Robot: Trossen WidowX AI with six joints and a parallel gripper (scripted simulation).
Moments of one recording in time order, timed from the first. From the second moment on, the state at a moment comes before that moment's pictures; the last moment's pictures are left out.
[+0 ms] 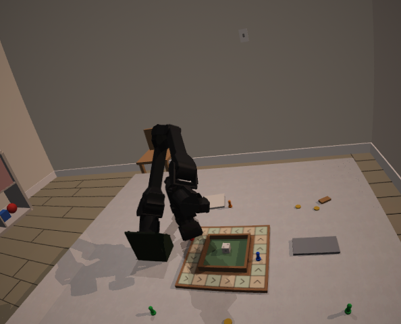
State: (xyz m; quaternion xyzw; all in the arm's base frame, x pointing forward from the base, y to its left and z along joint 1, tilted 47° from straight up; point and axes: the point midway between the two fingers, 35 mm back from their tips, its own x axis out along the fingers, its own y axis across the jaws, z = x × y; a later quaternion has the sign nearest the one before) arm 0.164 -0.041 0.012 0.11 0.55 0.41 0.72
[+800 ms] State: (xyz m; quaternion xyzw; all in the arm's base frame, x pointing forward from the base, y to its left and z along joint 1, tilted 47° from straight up) arm 0.160 -0.014 -0.040 0.11 0.55 0.42 0.72
